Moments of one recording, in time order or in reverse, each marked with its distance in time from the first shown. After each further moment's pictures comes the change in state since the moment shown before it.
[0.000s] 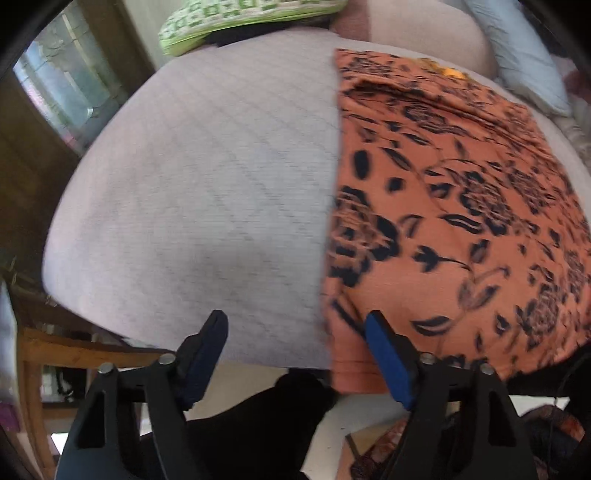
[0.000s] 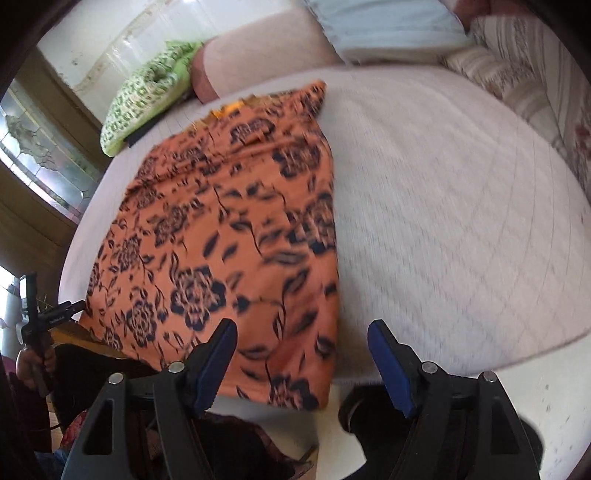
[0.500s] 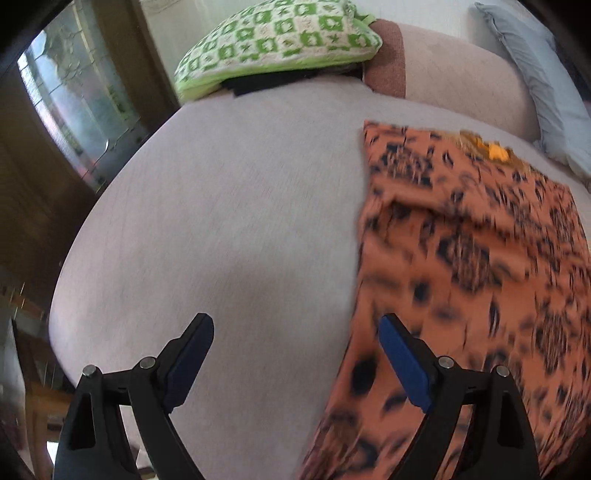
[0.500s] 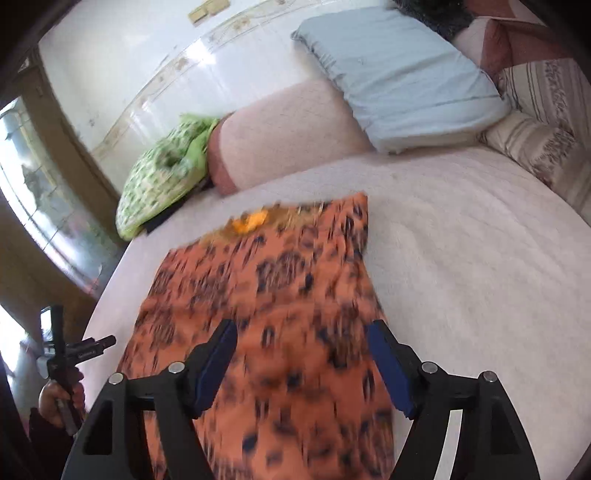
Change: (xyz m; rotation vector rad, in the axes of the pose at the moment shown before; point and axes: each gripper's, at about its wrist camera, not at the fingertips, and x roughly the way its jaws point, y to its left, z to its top) left arm 0.013 -0.002 0.113 -0.097 -0.132 0.118; right arm -0.002 0.028 0.115 -0.031 -0.287 0.103
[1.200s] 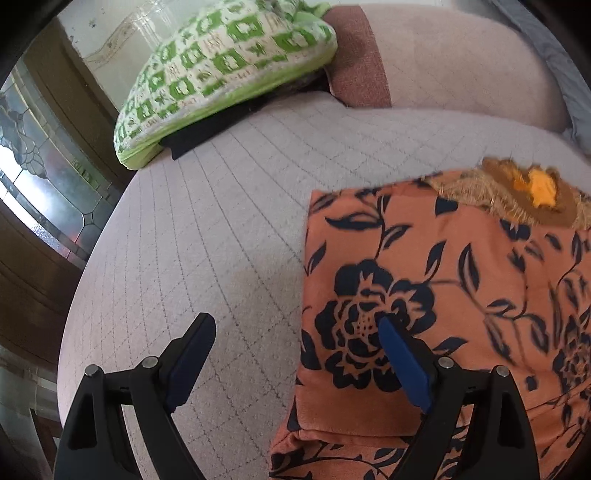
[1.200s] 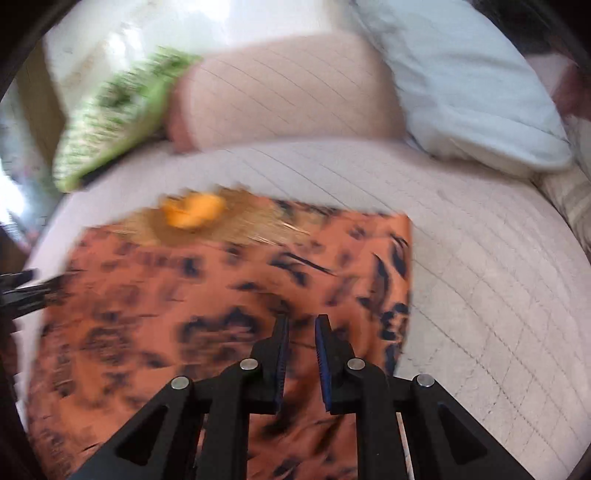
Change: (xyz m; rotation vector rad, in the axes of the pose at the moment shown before) left arm 0.106 -0.114 0.150 0.157 -0.039 0.120; right arm 0.223 -0.015 0.100 -0.100 0.142 -0.213
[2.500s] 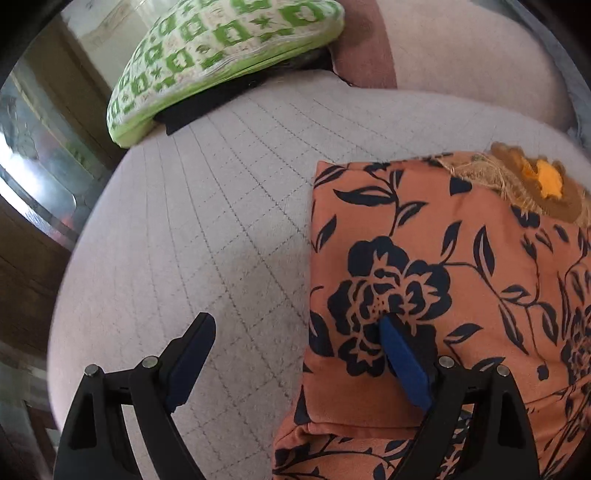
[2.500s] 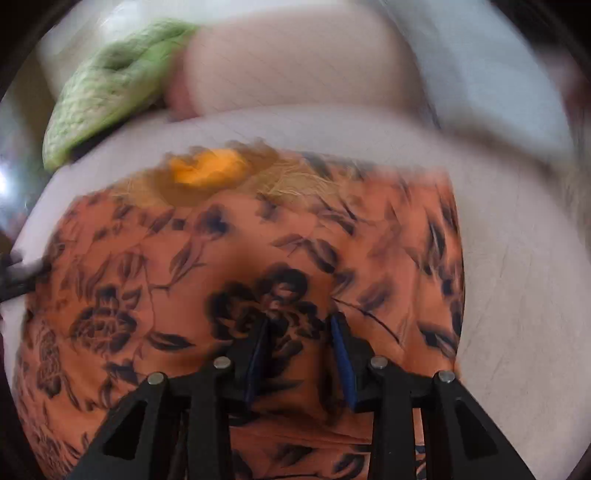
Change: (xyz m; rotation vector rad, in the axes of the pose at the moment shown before) left arm 0.008 0.014 -0.002 -0.064 0.058 -0.065; right arm -0.015 0.012 -0.017 0.119 0.042 0.069
